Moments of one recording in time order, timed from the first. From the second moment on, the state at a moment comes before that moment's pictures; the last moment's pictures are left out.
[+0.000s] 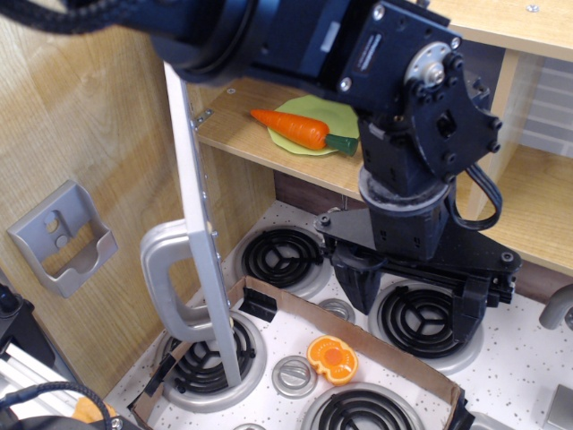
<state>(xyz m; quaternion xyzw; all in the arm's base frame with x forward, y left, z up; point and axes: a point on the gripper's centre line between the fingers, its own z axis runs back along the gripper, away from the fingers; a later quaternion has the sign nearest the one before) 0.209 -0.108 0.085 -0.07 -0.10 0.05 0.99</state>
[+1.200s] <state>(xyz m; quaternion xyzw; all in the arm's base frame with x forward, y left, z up) 0.191 -0.053 0.200 0.06 -0.10 0.06 0.99</state>
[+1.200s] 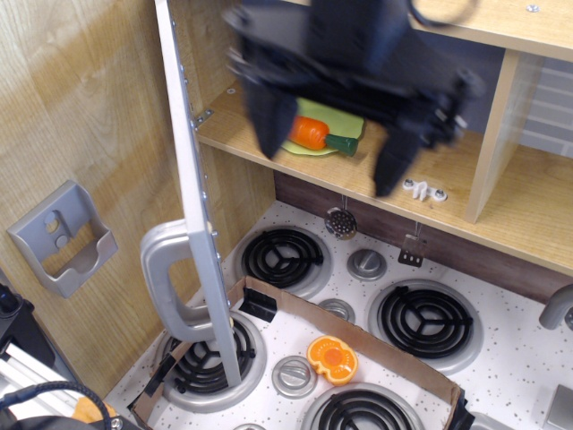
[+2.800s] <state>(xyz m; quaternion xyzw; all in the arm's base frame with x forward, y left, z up) 0.130 0.047 0.164 0.05 -0.06 0.04 1.00</state>
